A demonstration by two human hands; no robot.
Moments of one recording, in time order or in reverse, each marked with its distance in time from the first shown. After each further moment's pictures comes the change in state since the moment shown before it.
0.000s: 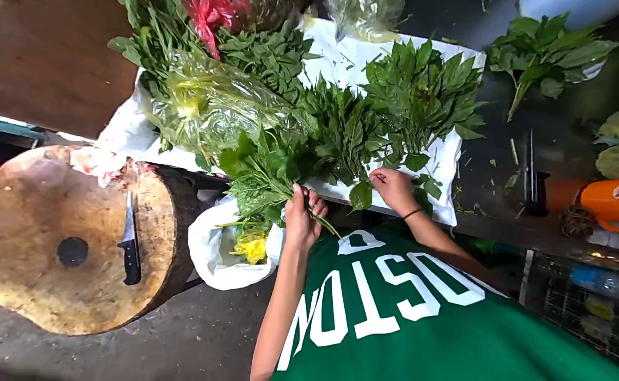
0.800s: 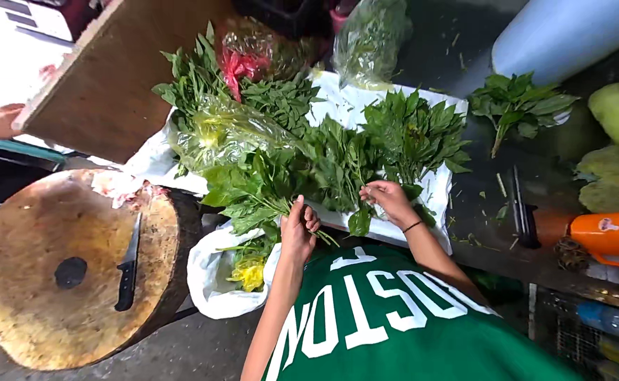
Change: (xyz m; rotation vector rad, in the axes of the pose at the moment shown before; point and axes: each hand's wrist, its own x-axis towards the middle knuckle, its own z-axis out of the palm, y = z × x) left_hand 0.019 0.023 0.022 -0.004 0.104 0.047; right_hand 0.028 -0.012 -0.020 0.609 -0.099 -0.032
